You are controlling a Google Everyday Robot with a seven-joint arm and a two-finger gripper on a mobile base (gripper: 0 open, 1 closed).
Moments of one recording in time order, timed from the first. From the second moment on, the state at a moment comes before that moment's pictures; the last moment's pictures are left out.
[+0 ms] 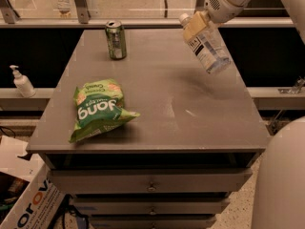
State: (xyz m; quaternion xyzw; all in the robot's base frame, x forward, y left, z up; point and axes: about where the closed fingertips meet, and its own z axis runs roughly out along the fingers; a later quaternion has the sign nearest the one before) arm 0.710 -0.147 0.937 -0.28 0.92 0.11 0.26
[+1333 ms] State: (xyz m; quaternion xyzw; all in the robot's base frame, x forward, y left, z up) arm 0.690 -0.105 1.001 -0.39 0.67 0.35 0.53
